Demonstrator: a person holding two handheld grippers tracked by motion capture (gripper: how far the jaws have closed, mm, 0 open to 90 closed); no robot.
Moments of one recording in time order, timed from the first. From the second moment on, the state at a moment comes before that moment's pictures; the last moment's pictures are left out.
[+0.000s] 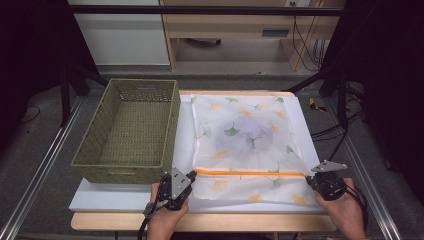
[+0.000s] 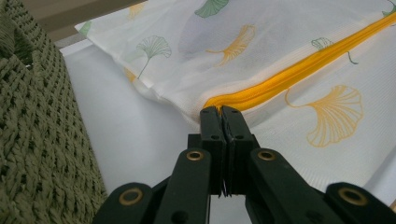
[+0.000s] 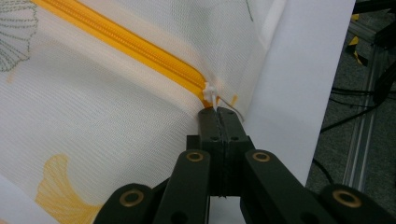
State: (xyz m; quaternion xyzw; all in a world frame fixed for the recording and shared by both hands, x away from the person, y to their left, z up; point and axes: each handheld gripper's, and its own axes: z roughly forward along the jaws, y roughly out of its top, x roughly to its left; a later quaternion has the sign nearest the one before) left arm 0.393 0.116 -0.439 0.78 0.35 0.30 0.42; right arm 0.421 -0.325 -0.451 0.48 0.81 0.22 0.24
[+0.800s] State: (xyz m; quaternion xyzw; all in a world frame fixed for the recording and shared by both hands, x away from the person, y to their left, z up) left arm 0.394 0.110 -0.454 0.80 0.34 0.29 0.40; right arm 0.420 -0.334 -0.449 0.50 0.80 0.23 0.25
